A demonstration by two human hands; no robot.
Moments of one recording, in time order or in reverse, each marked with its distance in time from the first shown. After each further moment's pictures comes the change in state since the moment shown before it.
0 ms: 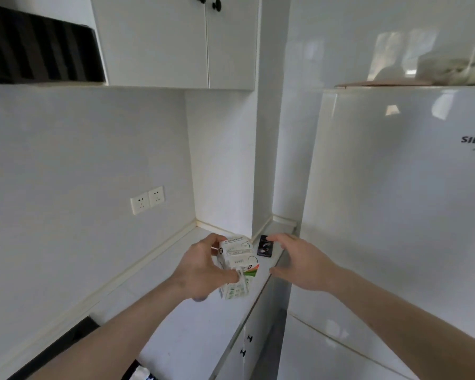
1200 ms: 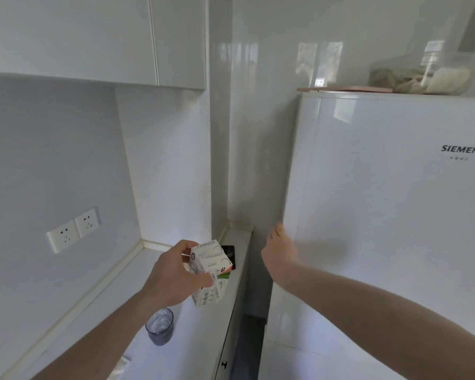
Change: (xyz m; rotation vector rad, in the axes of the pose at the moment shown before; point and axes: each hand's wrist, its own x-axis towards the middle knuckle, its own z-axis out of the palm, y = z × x) left_hand 0.133 -0.052 -0.007 -0.078 -0.143 0.097; right_hand 0.108 0.013 0.016 -1.412 -0.333 0.394
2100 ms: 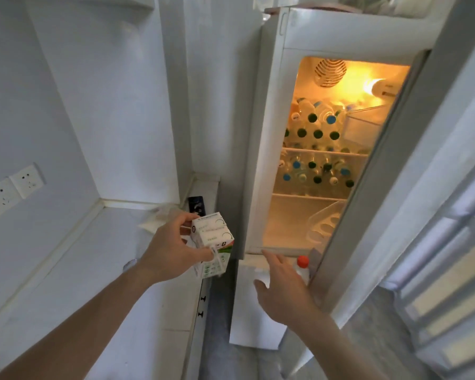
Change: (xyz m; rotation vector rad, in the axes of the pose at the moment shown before) left_hand -0.042 -0.016 0.045 -0.070 -0.194 0.148; right_hand -0.200 -0.075 -0.003 1.551 -0.137 0.347
